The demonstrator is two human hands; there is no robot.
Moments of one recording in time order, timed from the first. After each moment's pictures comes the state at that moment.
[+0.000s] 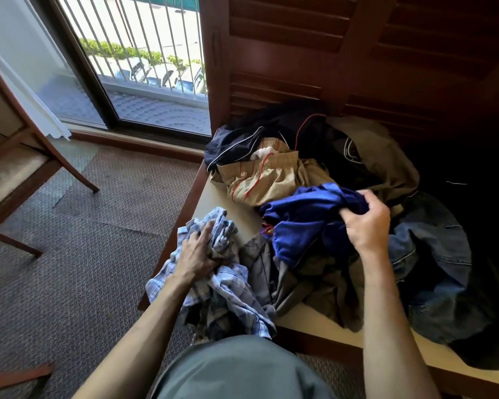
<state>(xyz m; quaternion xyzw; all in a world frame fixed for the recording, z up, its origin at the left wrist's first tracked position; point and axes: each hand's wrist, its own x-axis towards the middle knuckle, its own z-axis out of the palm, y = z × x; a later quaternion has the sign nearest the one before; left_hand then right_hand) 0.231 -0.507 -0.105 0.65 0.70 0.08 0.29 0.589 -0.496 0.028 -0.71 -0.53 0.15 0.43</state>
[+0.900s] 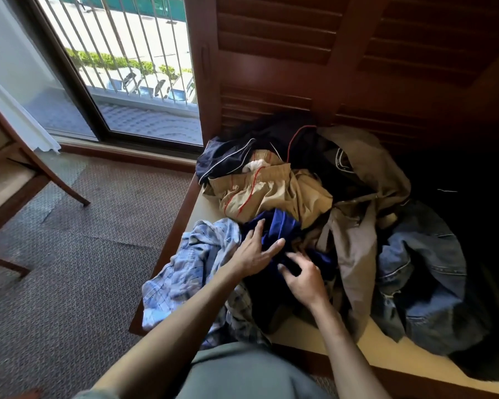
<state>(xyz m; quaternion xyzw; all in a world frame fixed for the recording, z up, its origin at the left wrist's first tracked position) 0.361 -0.469 -0.059 0.64 0.58 0.11 0.48 0.522 -0.541 -0.079 -0.72 -0.57 0.30 0.27</state>
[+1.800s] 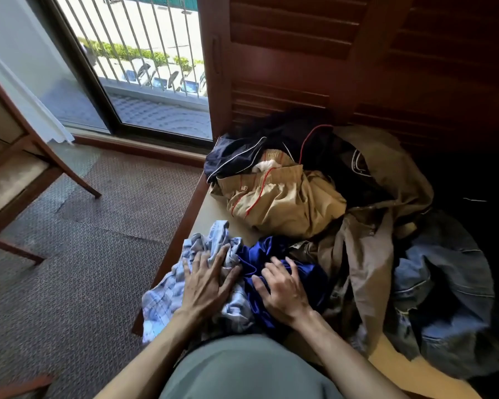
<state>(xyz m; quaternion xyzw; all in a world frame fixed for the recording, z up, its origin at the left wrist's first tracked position) 0.265 -0.526 -0.113 0.68 0.69 0.06 0.23 0.480 -0.533 -0.110 -0.58 -0.80 0.14 0.10</state>
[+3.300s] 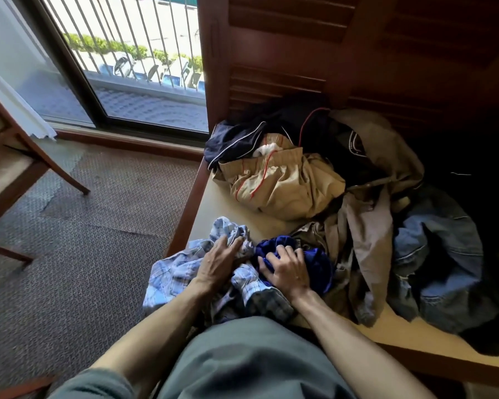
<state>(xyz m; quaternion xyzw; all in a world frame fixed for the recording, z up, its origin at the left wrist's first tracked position) 0.252 -0.515 -0.133 0.79 0.55 0.14 0.21 0.456 -0.546 -0.130 -0.63 -0.77 -0.07 0.12</state>
